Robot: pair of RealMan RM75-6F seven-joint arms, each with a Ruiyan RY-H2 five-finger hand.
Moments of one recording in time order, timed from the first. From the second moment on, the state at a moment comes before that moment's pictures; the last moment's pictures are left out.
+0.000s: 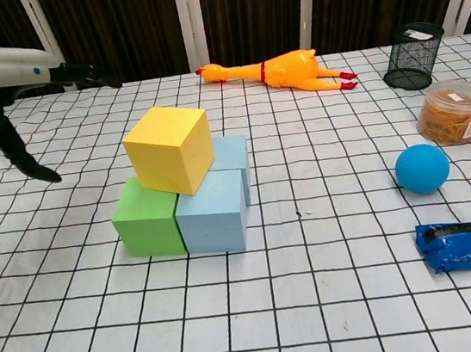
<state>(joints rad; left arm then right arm) -0.78 -1.11 -0.20 -1.94 0.93 0.83 0.57 0.04 -1.10 0.05 -1.70 -1.53 1.52 -0.13</state>
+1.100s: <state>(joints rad) -0.98 -1.37 -0.17 -1.86 0.82 1.04 0.66 0.03 -1.07 0.06 -1.71 -1.51 1.51 -0.09</state>
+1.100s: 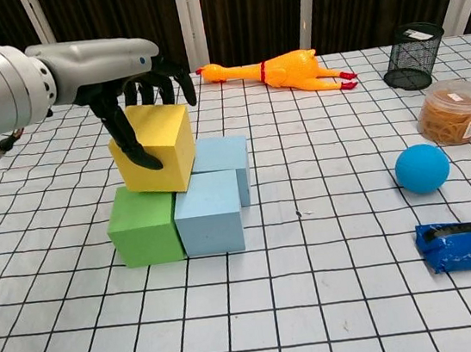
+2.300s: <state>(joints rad) -0.80 -1.53 -0.12 -1.17 1.18 1.14 0.56 0.04 -1.08 0.06 -1.71 -1.49 1.49 -0.12</state>
